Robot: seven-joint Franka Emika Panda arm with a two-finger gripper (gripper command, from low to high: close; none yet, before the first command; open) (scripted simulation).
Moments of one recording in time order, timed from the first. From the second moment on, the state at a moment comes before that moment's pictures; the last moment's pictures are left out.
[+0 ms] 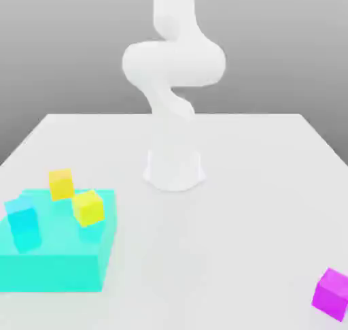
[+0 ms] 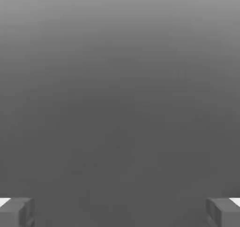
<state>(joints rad) 0.01 -0.71 0.03 -2.30 -0.01 2.33 0.79</state>
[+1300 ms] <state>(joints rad) 0.32 0.51 0.23 -2.27 -0.29 2.75 0.75</state>
